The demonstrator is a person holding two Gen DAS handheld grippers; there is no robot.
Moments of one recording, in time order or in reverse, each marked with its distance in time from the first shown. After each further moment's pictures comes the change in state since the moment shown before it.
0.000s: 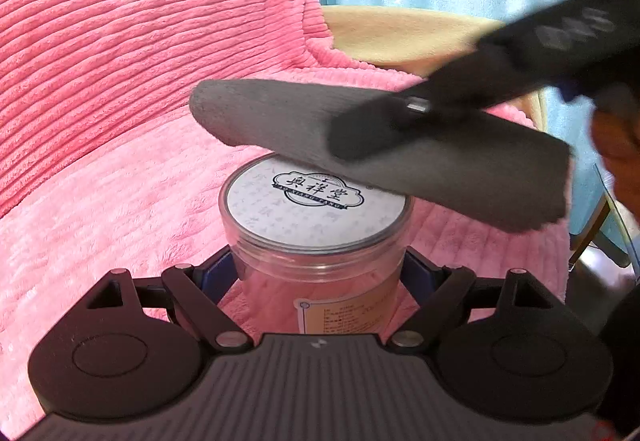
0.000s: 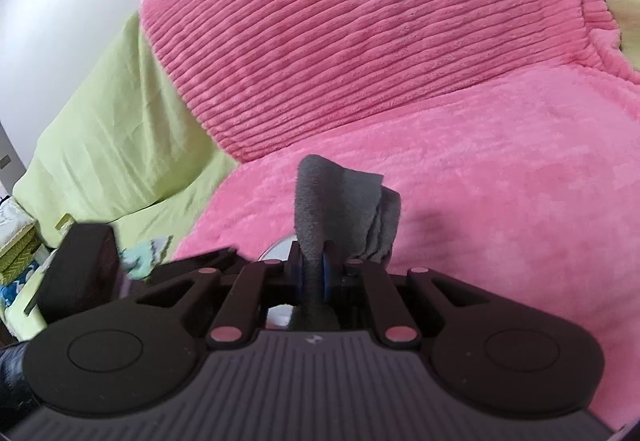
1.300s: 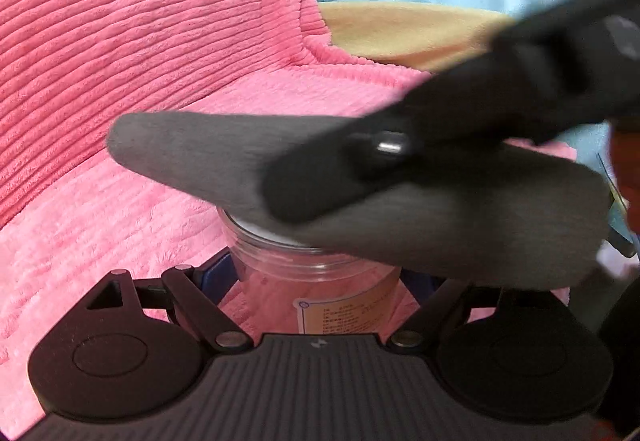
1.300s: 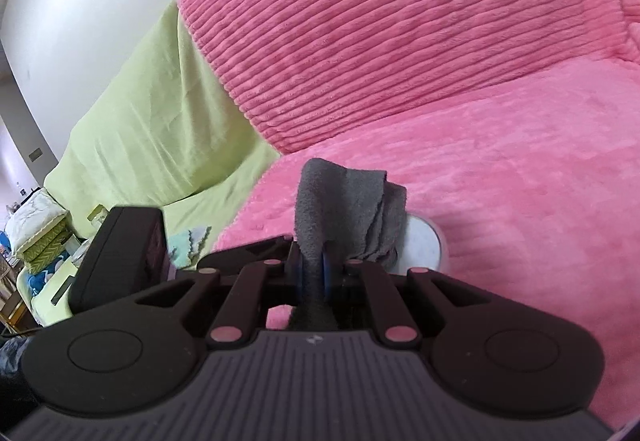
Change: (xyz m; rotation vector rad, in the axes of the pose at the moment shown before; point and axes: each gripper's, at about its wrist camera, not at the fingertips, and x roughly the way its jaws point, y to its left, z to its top) left arm -0.004 0.002 -0.001 0.020 0.003 -0.003; right arm 0.024 0.019 0.001 -0.016 0.015 0.105
